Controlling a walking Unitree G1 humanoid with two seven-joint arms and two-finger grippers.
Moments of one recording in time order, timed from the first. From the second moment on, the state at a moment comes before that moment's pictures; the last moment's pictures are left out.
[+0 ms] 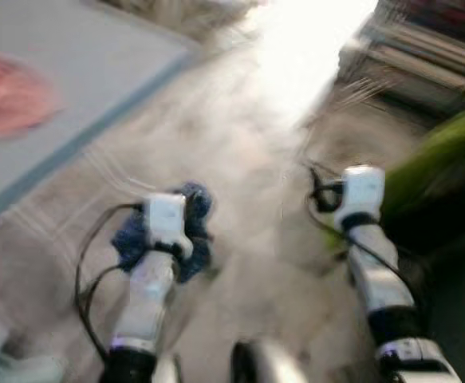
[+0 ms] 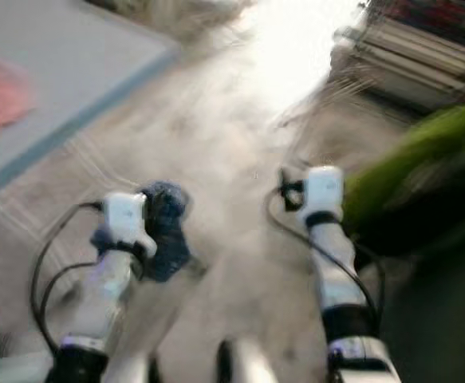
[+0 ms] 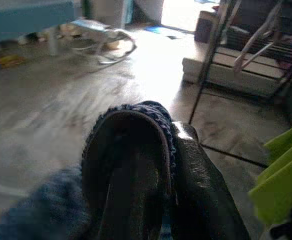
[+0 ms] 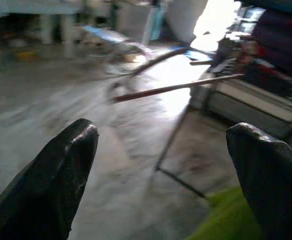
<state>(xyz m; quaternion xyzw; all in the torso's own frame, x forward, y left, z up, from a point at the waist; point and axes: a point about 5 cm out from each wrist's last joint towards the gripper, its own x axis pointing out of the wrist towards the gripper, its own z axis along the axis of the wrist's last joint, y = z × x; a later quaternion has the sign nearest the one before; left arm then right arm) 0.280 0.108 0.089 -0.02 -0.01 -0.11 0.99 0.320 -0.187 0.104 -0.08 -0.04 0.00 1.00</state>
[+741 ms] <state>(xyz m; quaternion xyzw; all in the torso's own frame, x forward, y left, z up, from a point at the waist) 0.269 0.146 0.071 0.02 0.04 -0.07 1.00 0.291 -0.184 0.070 -0.07 0.00 0.01 1.00</state>
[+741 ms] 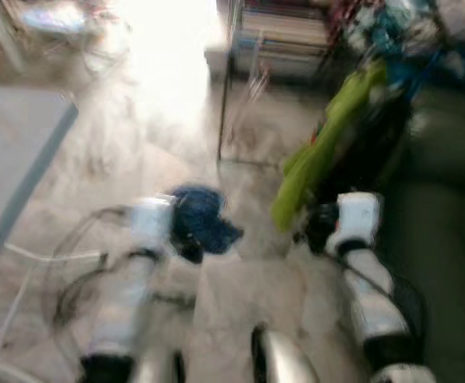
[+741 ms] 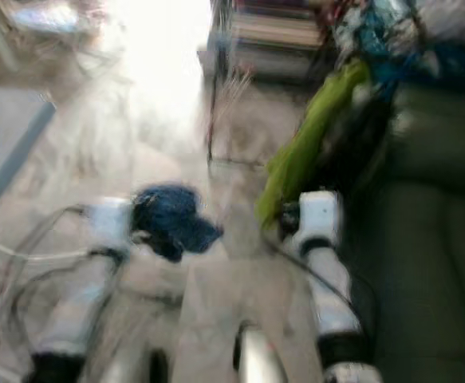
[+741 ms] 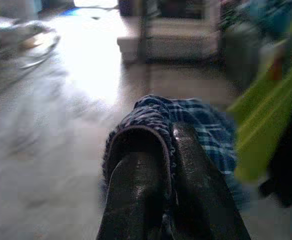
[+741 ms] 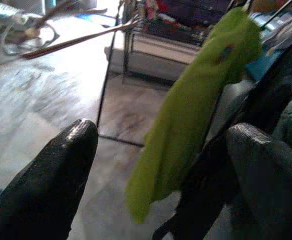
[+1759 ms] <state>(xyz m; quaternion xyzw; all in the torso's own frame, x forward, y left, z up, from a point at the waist) 0.257 0.146 0.075 0.04 -0.01 -0.05 1.00 0.293 -0.184 0.075 -0.08 -0.01 0.02 1.00</state>
